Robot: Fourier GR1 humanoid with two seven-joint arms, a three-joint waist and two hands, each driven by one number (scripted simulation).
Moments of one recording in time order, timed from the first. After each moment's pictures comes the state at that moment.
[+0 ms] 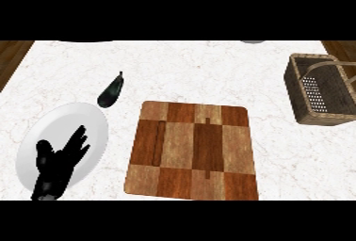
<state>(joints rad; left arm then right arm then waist) 0.10 0.29 -0.08 -1.47 0.16 0.08 0.24 -0.98 -0.43 -0.52 -1.40 0.53 0.22 0.71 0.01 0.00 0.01</state>
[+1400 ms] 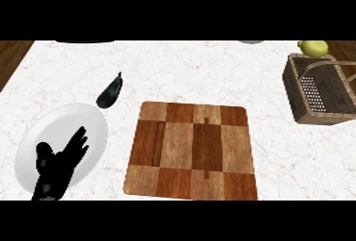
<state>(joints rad) 0.11 0.26 -0.06 -1.47 0.13 0.06 0.24 -0.82 -0.70 -0.59 -1.10 0.52 0.13 0.36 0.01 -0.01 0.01</state>
